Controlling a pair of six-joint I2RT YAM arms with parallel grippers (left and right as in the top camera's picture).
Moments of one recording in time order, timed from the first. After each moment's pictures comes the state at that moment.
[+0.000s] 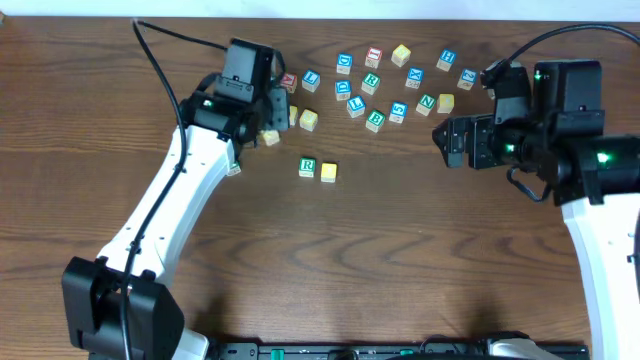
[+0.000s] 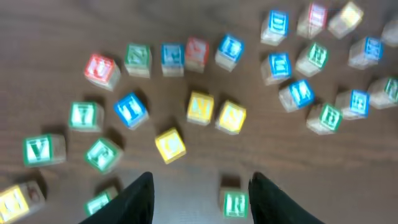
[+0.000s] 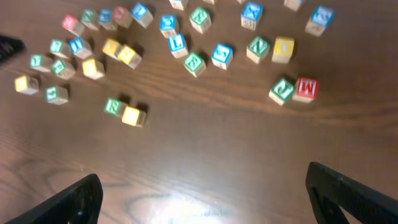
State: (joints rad) left arm -0.31 1.66 1.44 -0.70 -0.03 -0.30; right arm 0.09 1.35 1.49 -1.09 -0.25 0.02
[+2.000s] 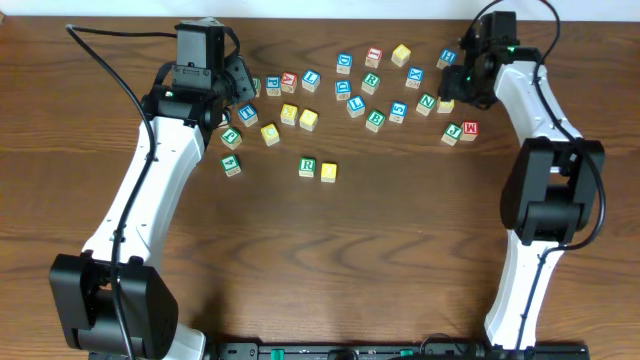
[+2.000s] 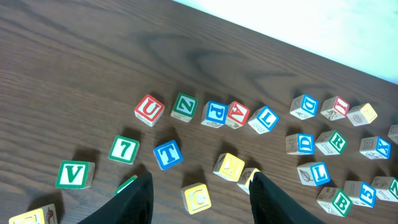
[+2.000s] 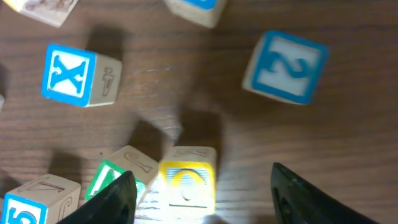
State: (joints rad) left arm -0.15 1.68 1.45 -0.55 -0.03 -0.44; right arm -0.01 2.31 1.91 -0.77 -0.11 0.06
